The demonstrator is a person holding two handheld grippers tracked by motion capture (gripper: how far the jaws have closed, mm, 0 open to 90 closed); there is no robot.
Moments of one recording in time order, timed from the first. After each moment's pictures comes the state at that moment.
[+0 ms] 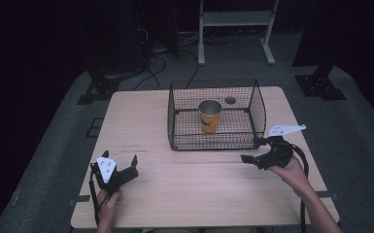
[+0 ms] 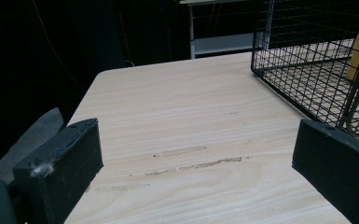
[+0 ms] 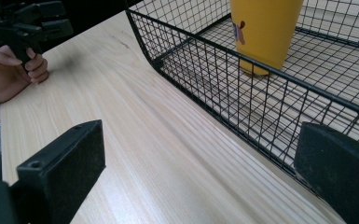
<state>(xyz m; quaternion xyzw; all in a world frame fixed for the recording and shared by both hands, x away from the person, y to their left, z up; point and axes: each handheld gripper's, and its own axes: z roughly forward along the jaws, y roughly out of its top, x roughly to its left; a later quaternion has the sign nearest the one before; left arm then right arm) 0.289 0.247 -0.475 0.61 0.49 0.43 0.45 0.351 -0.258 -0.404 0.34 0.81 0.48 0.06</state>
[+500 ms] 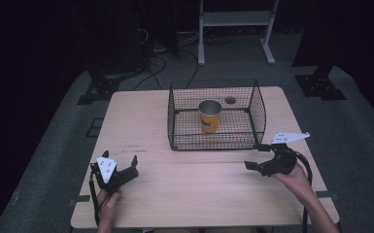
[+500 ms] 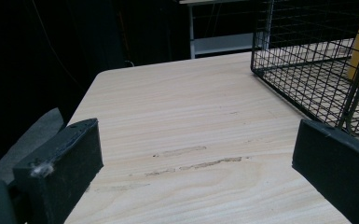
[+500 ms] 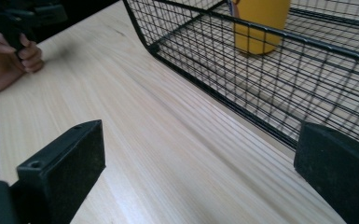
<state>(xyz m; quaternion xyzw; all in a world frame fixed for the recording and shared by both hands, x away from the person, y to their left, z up) 0.289 0.246 -0.475 0.61 0.49 0.43 0.45 0.338 -0.269 -0.420 0.35 0.80 0.48 0.06</state>
